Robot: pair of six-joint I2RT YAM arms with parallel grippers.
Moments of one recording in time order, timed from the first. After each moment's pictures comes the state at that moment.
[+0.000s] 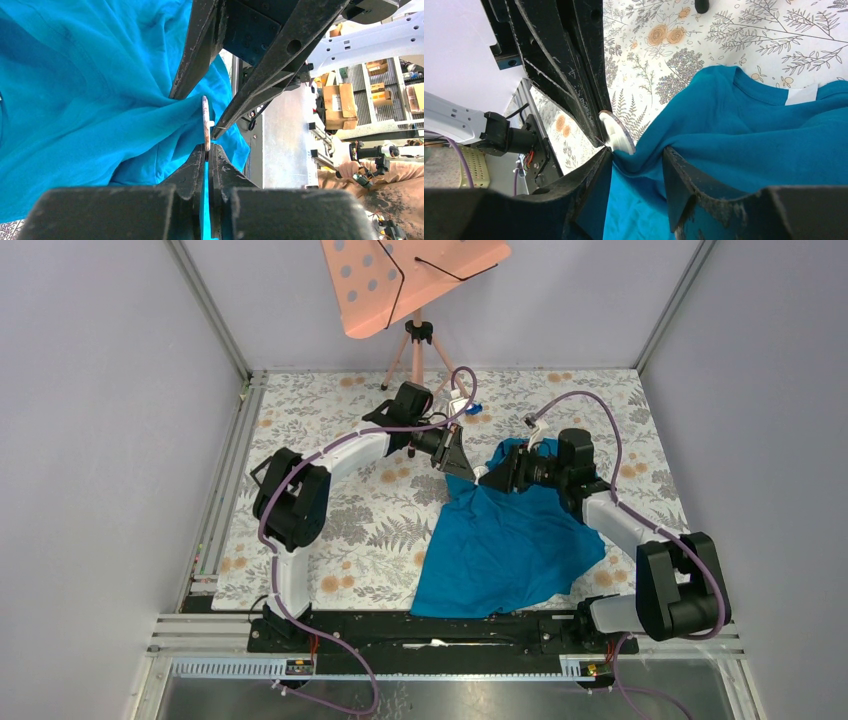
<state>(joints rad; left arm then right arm) -0.56 2.00 1.53 -0.28 1.18 -0.20 0.21 1.35 0.67 0.24 -0.83 0.39</state>
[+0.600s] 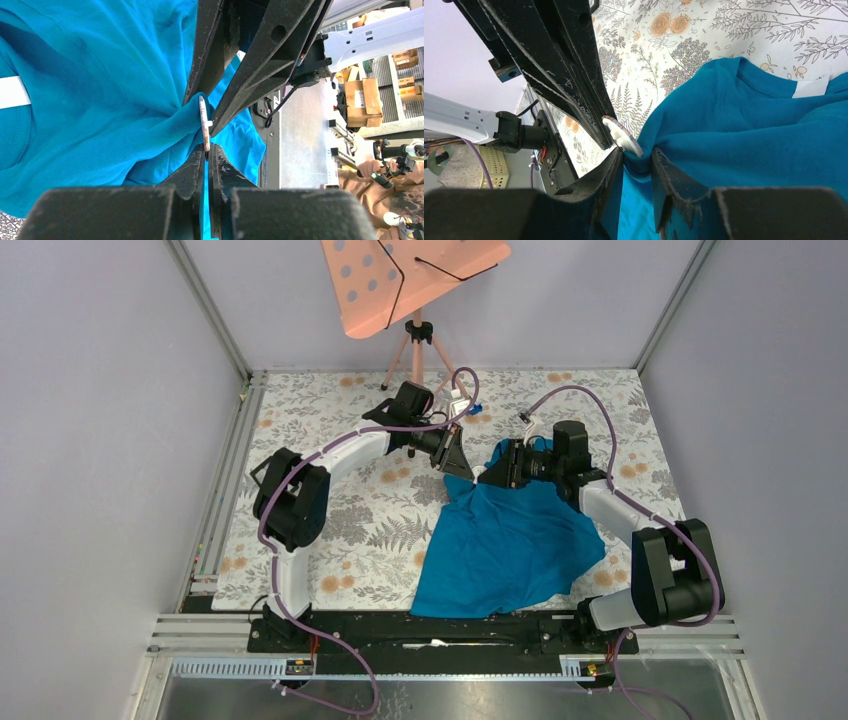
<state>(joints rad) -0.56 2.00 1.56 -0.35 1.14 -0.09 0.21 1.43 0.76 0.14 -0.86 0.40</state>
